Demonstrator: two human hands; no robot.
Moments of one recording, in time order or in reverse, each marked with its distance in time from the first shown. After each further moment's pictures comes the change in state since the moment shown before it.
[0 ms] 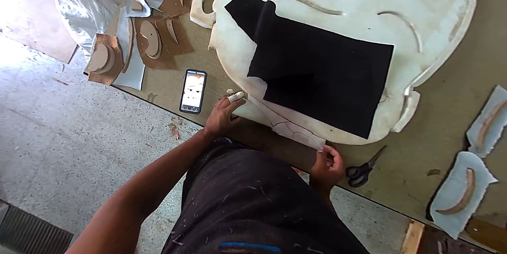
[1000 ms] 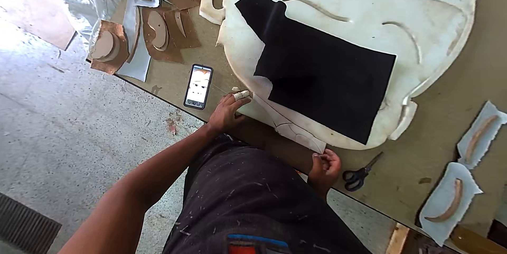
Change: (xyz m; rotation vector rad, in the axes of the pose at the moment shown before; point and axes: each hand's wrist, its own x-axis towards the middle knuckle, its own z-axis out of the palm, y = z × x) left_hand -0.001 -0.005 0.000 -0.019 0.010 0.018; right_hand -0.008 0.002 0.001 0.066 -0.078 0.096
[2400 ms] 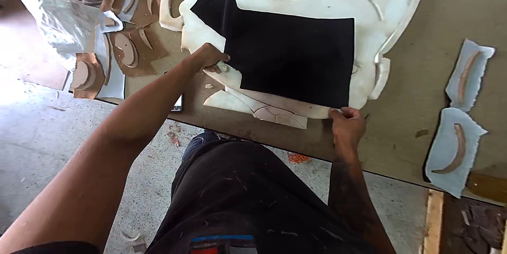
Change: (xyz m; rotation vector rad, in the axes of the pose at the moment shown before) left_hand 0.206 0.032 -0.061 -0.268 -0.521 -0.848; right_hand 0.123 0.024 -0.066 -0.237 0.059 0.314
